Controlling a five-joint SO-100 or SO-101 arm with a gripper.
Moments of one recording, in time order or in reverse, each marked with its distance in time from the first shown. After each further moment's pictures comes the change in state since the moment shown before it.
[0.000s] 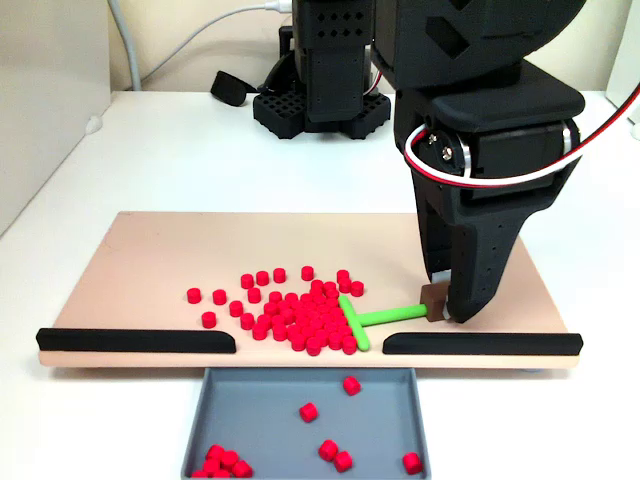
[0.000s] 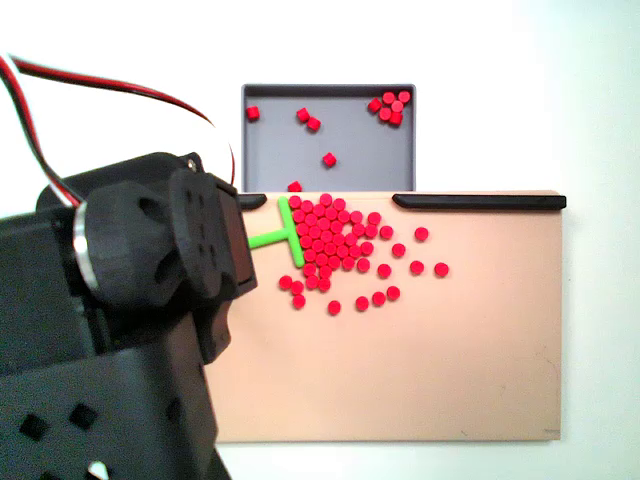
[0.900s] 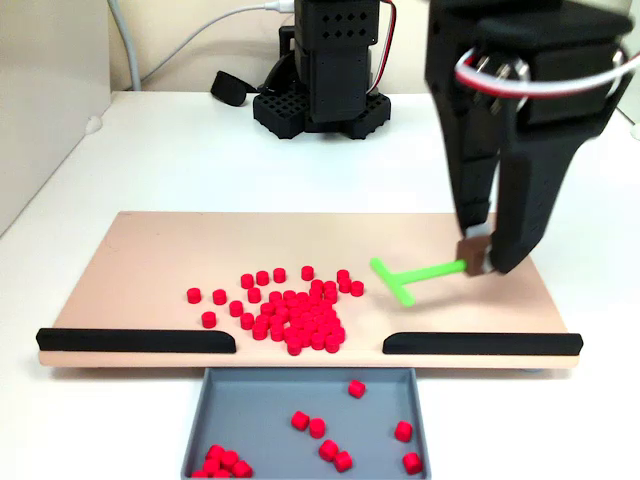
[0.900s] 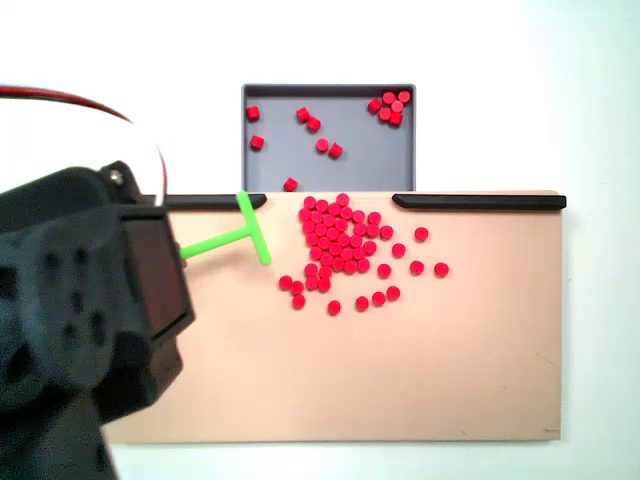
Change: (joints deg) arm -6.0 9.0 1.4 1.8 -2.0
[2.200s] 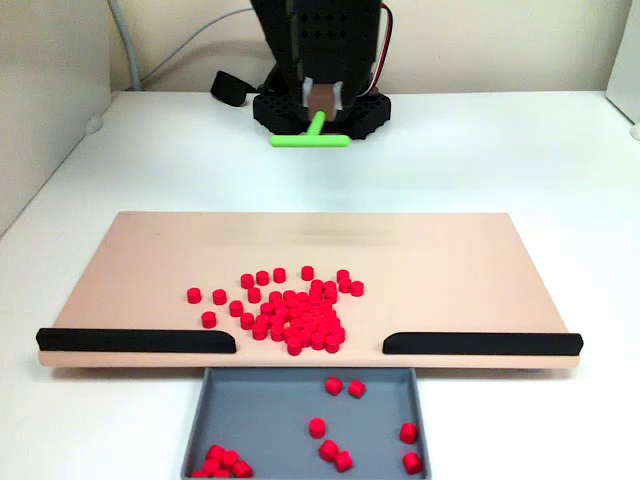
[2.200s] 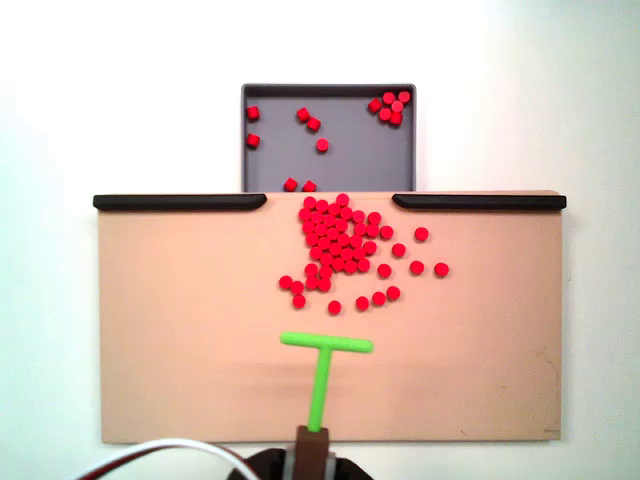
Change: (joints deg) arm 14.4 48.6 53.2 -5.4 -77.1
